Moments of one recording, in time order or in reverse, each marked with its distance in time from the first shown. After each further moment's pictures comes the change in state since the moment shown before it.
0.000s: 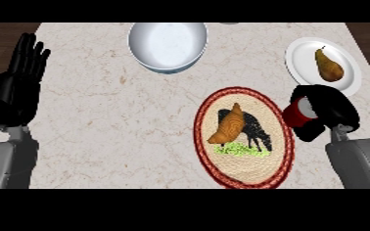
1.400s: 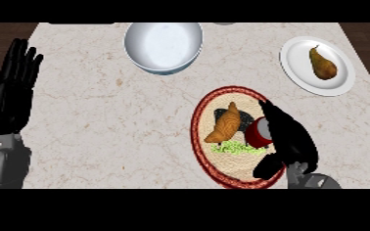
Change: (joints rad) left arm 0.053 0.030 -0.009 -0.039 0.030 0.017 0.004; right arm 0.190 0.239 0.220 -0.369 -0.057 0.092 0.468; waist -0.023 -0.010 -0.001
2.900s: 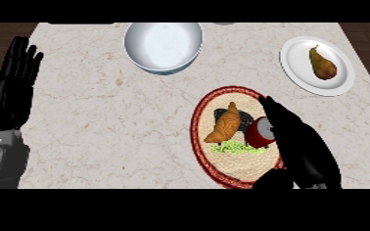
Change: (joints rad) left arm -0.015 0.068 -0.059 0.053 0.071 0.051 -0.031; right arm -0.065 -0.094 0.123 -0.289 -0.192 0.042 0.281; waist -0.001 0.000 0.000
